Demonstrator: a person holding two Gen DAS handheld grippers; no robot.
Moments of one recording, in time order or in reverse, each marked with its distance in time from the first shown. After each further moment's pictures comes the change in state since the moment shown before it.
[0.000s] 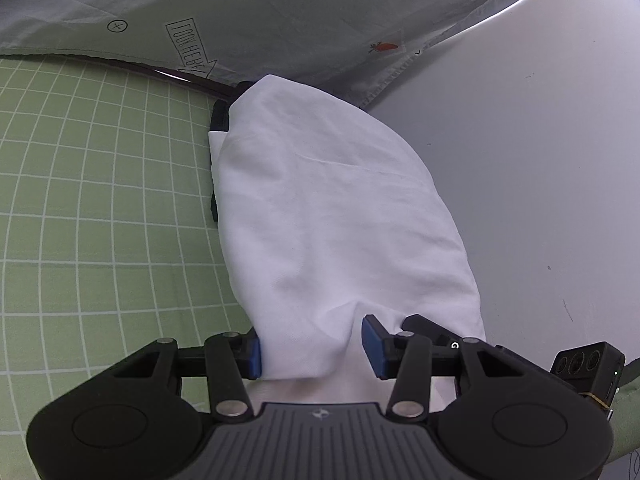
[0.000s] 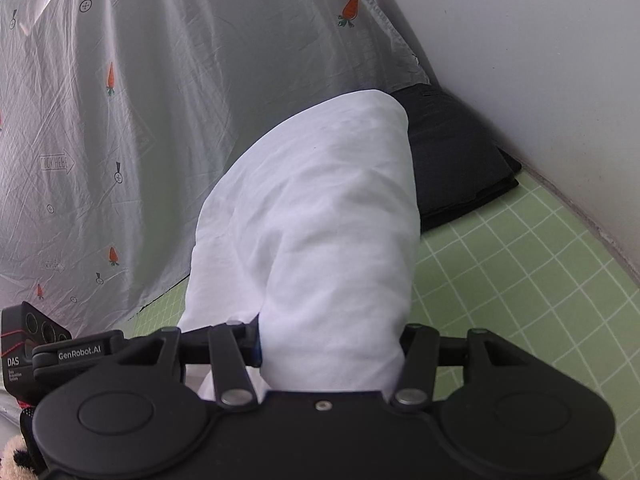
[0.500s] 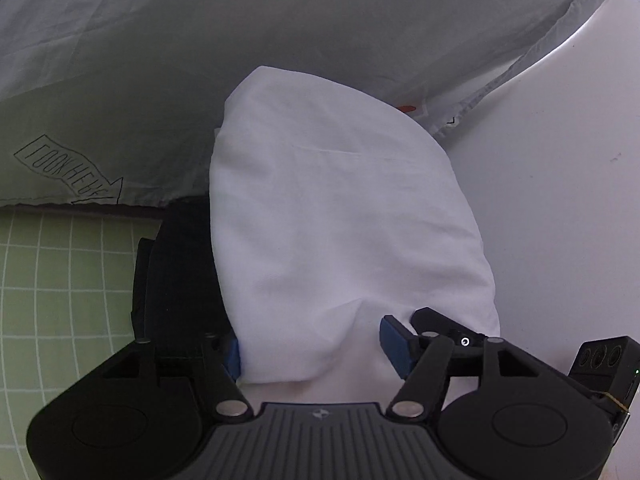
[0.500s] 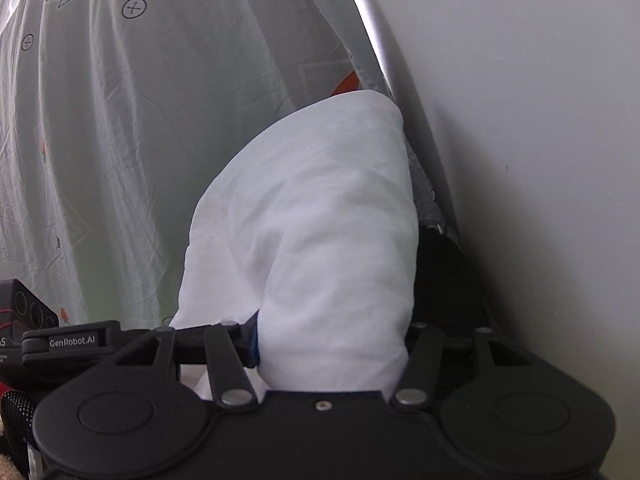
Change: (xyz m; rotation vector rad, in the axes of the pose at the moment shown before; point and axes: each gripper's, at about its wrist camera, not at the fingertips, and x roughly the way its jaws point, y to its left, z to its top) left arm 0.155 -0.001 0.176 0.052 -0.088 0.075; right arm 0.138 -0.068 0.197 -0.180 -0.112 -0.067
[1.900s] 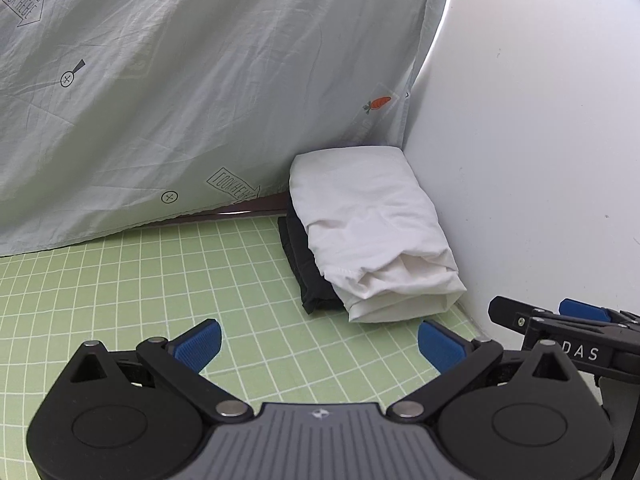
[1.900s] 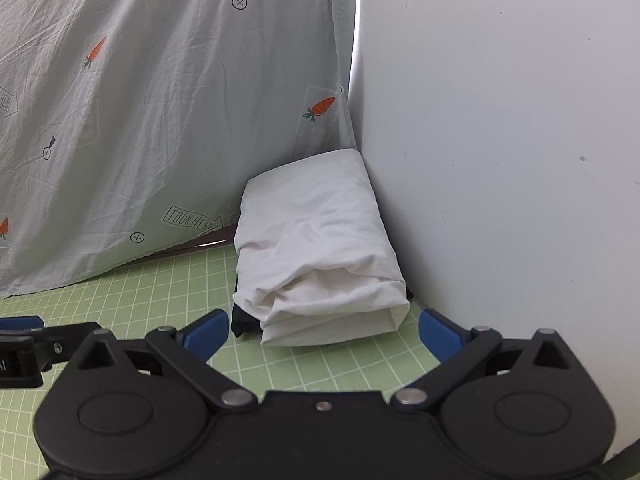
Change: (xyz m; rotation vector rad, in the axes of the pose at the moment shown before) left arm -0.239 -0.056 -0.184 0.347 -0.151 0.319; right arm -0.207 0.153 -0.167 -0.145 -0.097 -0.407
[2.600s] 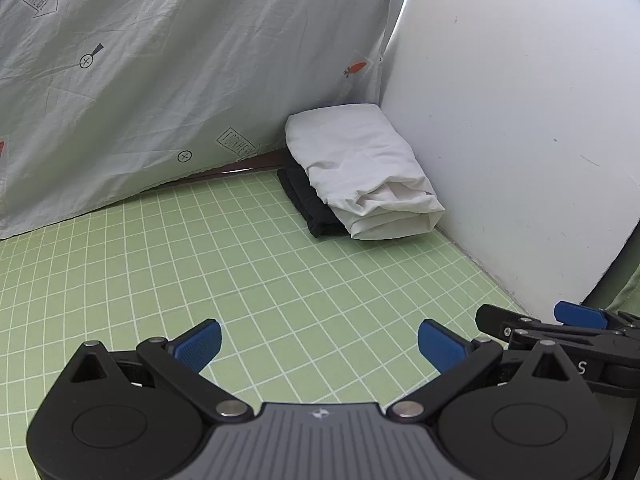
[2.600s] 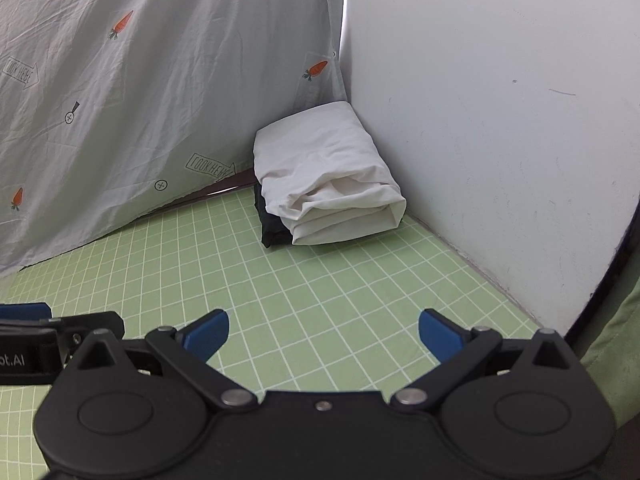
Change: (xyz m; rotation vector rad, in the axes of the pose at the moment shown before) left arm -0.083 0.040 -0.067 0.075 0.062 -0.052; right arm -0.095 0.069 -0.080 0.064 0.067 -0.073
